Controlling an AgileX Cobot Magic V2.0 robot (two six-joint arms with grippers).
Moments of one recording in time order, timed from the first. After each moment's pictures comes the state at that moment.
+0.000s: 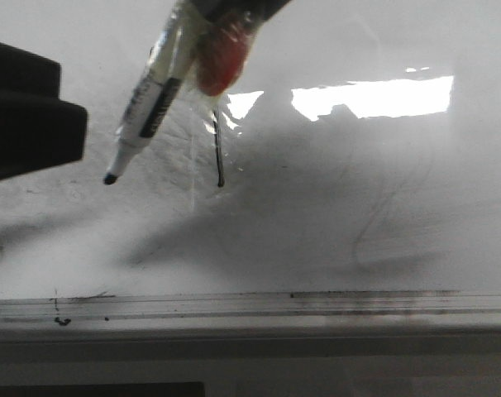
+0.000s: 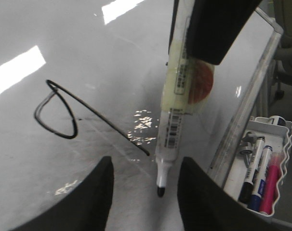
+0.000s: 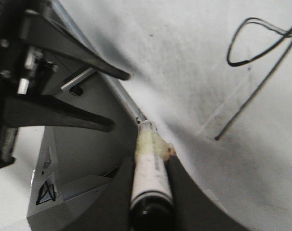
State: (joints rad) left arm -0.93 0.85 -0.28 0.24 -0.33 0.07; right arm 0.85 1.18 -1.10 0.29 0.78 -0.14
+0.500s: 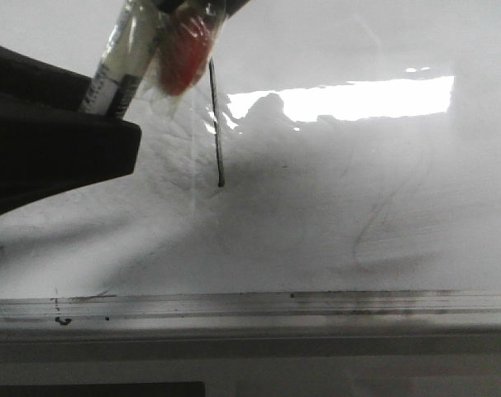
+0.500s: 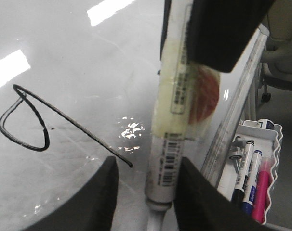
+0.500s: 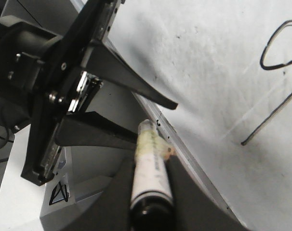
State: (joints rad) left arm -0.94 0.96 -0.28 0.24 -0.46 0.07; right arm 0.90 1.18 -1.10 0.29 0.76 -0.11
